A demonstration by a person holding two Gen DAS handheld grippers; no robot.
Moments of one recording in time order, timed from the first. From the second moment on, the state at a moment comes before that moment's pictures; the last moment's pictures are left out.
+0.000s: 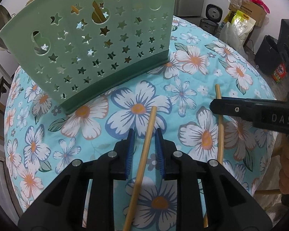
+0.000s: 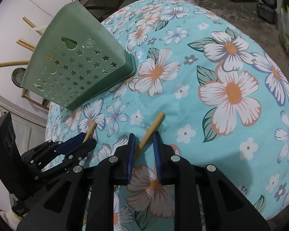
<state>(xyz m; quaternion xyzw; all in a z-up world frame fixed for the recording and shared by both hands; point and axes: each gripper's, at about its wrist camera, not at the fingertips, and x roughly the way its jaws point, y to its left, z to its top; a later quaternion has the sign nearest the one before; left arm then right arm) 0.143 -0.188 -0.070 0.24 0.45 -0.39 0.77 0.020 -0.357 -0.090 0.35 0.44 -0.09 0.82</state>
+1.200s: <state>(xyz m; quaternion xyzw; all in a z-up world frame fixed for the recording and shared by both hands) 0.163 -0.062 0.179 -0.01 0.19 -0.42 0.89 -0.005 -0.360 -0.030 0.34 0.36 -0.07 0.87</state>
